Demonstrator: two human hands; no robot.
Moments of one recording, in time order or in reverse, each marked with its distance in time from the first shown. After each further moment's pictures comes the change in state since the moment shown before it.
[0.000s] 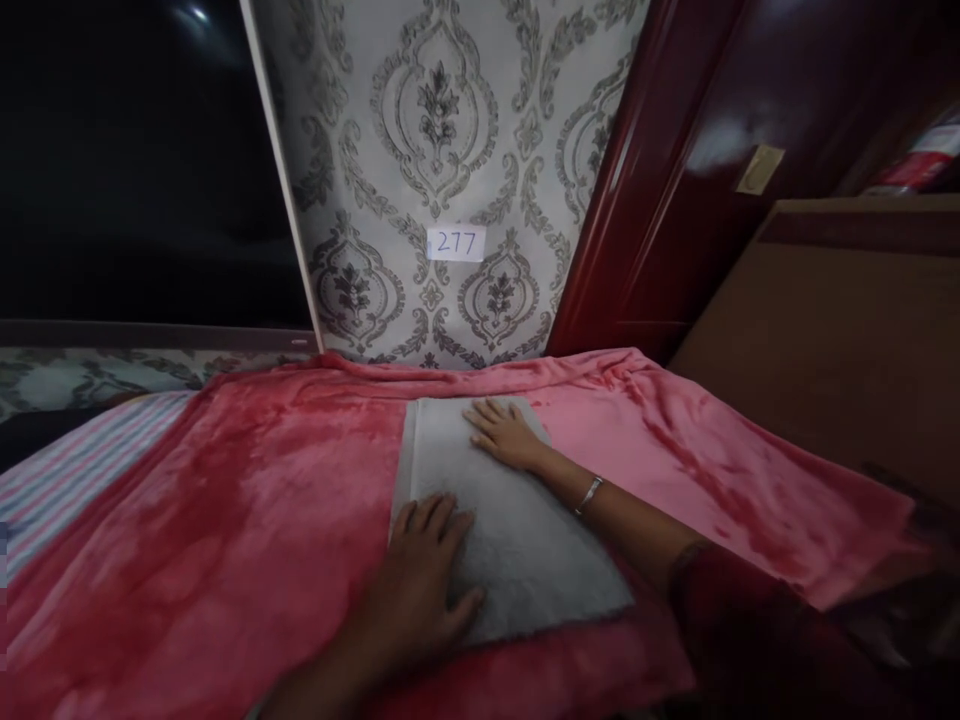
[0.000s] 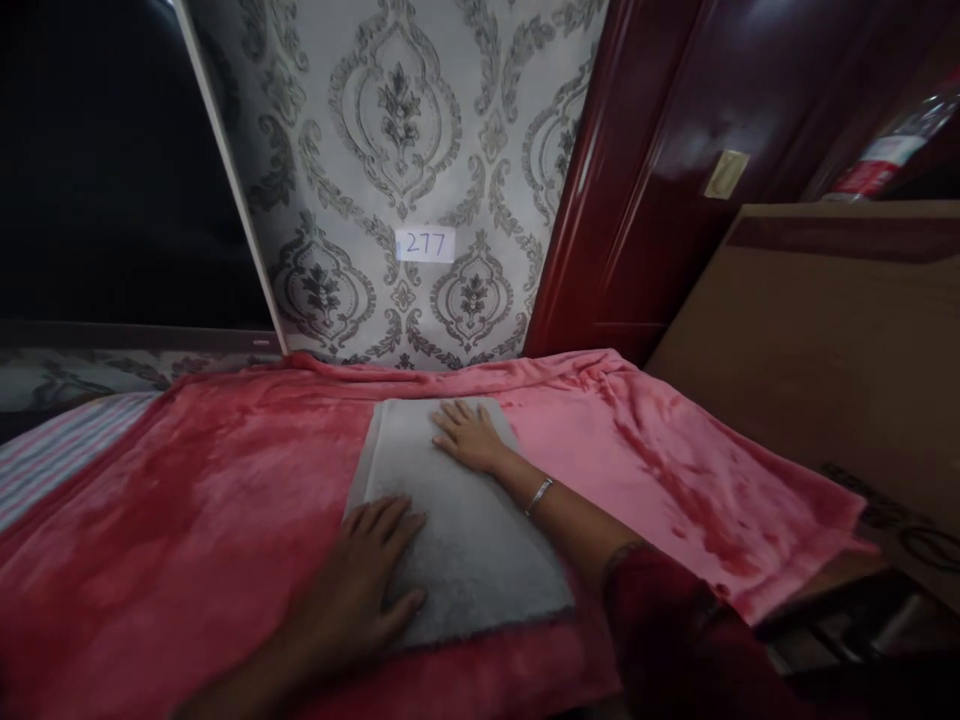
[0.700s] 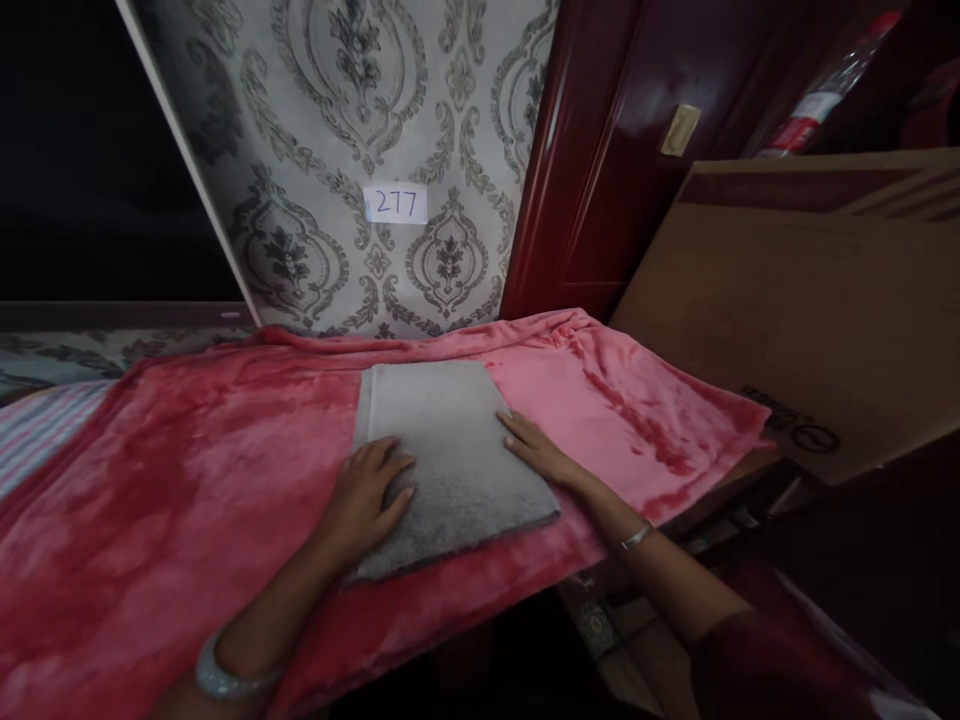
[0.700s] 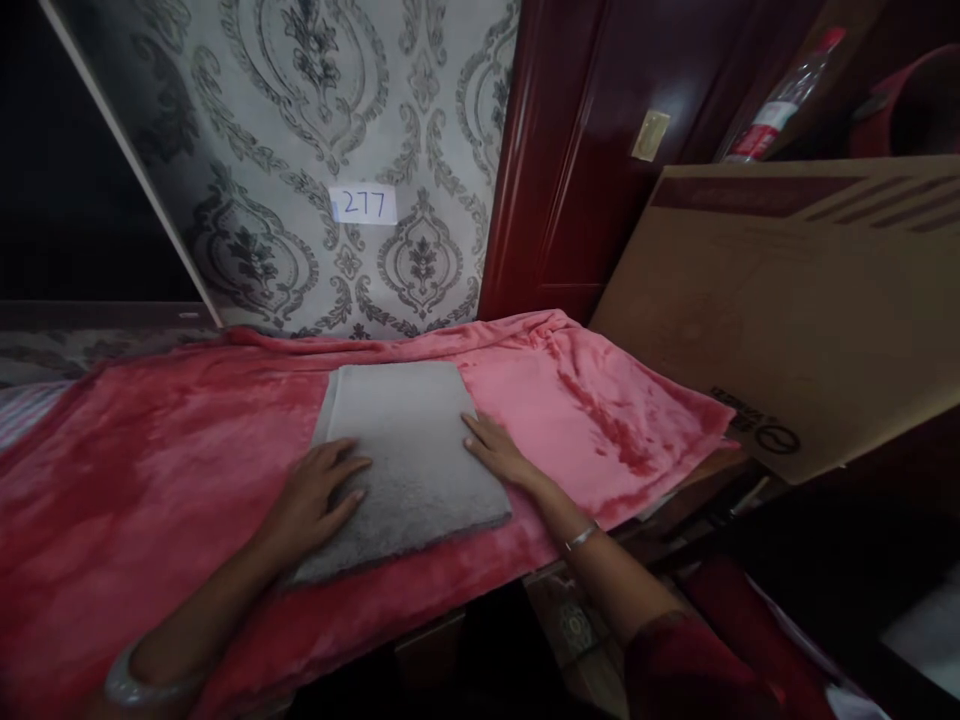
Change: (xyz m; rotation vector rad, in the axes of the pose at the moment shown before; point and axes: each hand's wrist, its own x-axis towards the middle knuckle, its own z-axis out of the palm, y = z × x) left_hand 0.018 -0.031 0.001 -0.029 0.209 0.110; right_hand -0.164 0.033 0.025 0.440 0.061 0.275
